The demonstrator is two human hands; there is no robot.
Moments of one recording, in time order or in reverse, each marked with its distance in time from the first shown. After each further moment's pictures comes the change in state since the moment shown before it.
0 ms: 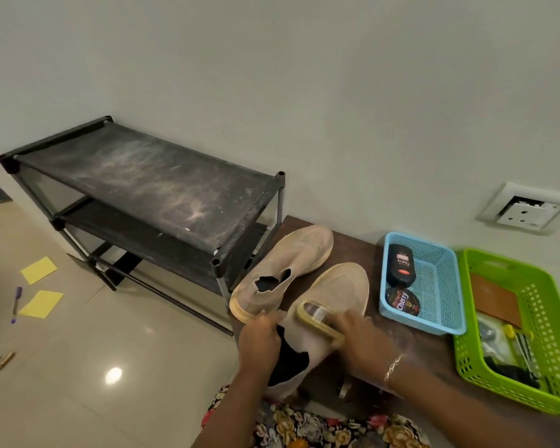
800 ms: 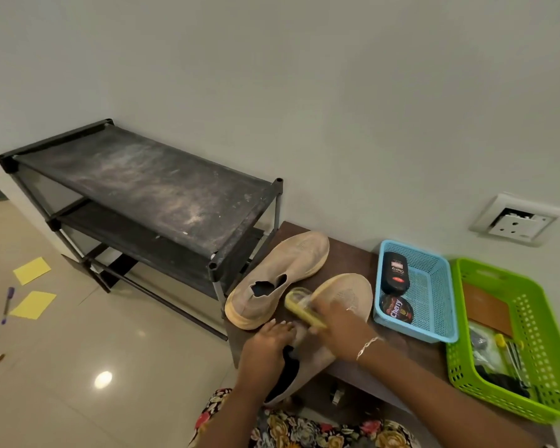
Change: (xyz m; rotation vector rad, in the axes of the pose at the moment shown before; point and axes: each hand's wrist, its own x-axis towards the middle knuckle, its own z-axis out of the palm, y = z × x) left_hand -0.008 -0.013 0.012 0.096 -0.005 0.398; right_hand 0.016 -0.043 -0.032 -0.029 -0.013 0.079
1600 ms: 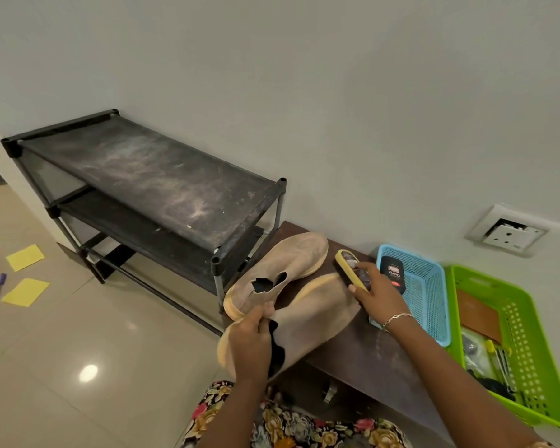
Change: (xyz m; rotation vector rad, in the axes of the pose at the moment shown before) left_hand 0.007 0.020 -0.011 -0.366 0.482 -0.520; right_hand 0.019 0.055 -0.035 0.305 0.258 0.238
